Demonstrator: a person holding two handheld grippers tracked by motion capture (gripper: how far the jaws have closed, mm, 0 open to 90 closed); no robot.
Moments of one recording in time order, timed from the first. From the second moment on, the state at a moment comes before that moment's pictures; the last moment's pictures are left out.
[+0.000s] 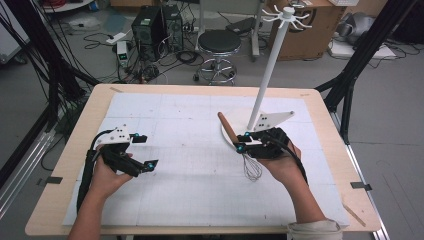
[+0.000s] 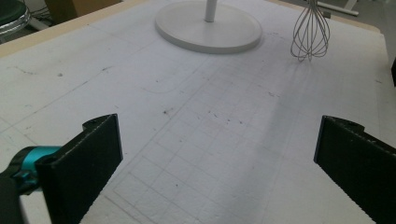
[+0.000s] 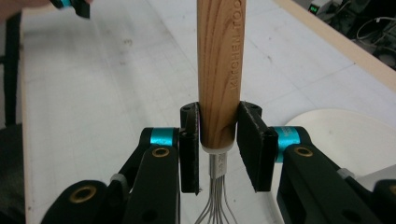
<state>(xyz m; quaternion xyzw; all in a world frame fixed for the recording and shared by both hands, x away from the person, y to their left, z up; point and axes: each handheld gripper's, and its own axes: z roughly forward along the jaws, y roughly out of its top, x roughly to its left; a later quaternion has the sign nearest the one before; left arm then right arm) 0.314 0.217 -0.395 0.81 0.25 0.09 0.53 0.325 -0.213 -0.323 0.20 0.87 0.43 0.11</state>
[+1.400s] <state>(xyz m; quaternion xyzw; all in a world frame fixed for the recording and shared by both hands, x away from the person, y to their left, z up) 0.315 0.216 -0.397 0.81 0.25 0.09 0.52 0.328 -0.269 -0.260 0.23 0.80 0.54 0.15</state>
